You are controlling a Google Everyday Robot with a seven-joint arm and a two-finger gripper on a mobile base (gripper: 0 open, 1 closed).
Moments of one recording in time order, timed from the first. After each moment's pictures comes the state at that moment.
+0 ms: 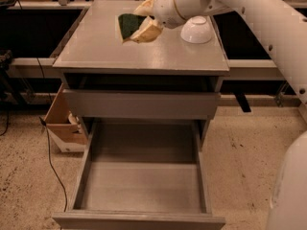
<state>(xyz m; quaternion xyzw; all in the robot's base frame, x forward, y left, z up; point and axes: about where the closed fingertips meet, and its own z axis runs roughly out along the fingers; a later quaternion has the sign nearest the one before) 0.717 0.031 0.976 -0.66 0.56 0.09 0.50</state>
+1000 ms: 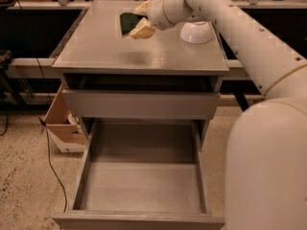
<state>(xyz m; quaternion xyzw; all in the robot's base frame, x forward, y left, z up) 0.809 0.038 0.946 -0.62 0.57 0.04 0.54</state>
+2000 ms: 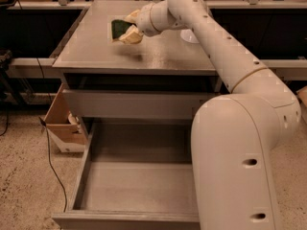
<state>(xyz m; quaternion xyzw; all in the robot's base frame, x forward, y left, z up) 0.853 0.080 0.899 -0.61 0.59 0.09 0.53</state>
